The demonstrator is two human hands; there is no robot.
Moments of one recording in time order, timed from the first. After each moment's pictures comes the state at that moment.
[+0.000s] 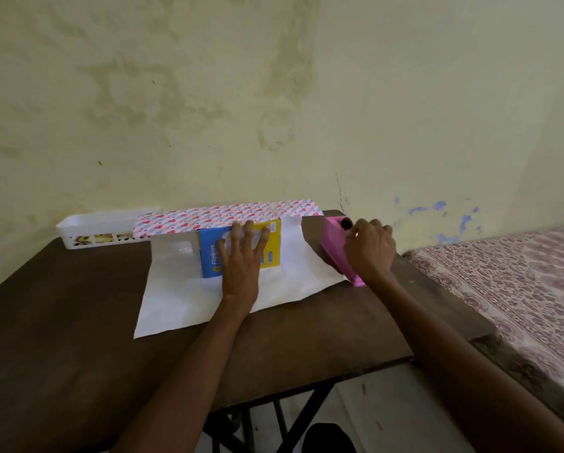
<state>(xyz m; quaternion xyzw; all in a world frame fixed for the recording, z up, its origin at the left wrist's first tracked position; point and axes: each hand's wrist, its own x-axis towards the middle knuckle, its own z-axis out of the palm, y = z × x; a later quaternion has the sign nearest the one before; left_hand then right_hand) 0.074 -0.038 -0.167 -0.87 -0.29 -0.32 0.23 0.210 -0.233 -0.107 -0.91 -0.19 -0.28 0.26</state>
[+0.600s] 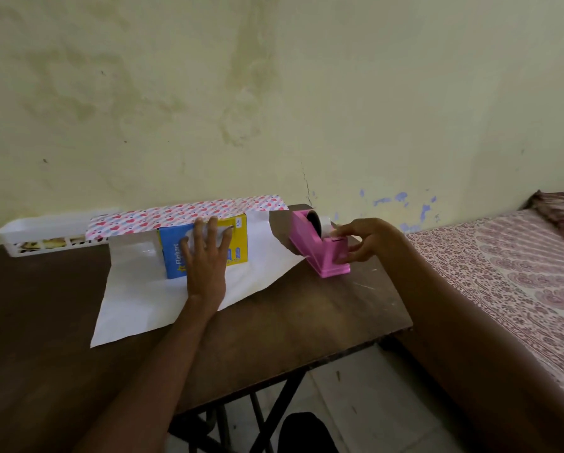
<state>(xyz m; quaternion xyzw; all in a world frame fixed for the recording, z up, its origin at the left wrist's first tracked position) 0.070 -0.043 -0.164 -0.87 -0.32 -0.25 0.26 0.248 -0.296 -0.061 -0.71 0.03 0.35 0.61</state>
